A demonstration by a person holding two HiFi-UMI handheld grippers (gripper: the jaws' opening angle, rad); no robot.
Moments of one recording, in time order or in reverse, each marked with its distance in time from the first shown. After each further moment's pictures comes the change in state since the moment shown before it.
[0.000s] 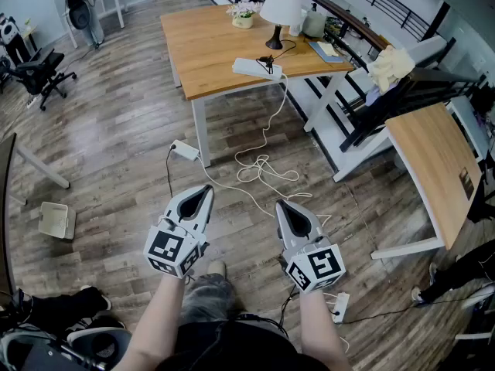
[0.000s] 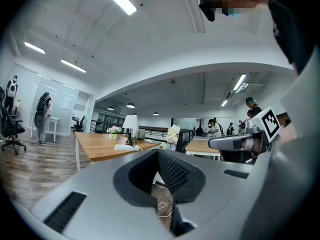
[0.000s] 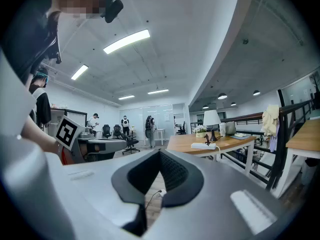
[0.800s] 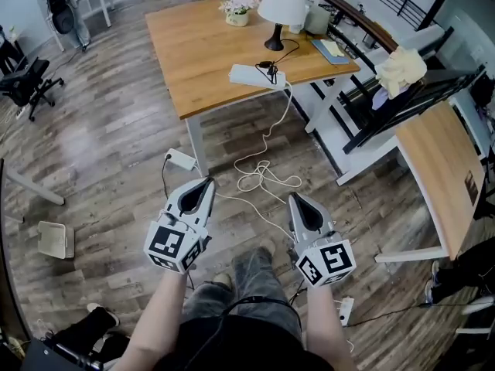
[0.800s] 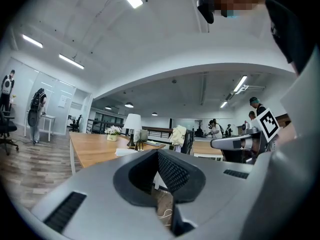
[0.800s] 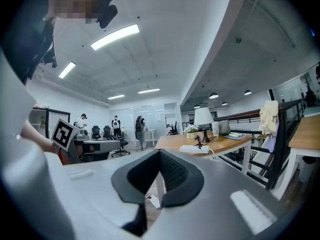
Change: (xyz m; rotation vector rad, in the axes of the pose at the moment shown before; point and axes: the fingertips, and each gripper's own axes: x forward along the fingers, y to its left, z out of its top) left arm 0.108 0.094 0.014 -0.008 -0.019 -0.026; right arm 0.111 -0.084 0.008 0.019 -0.008 -0.084
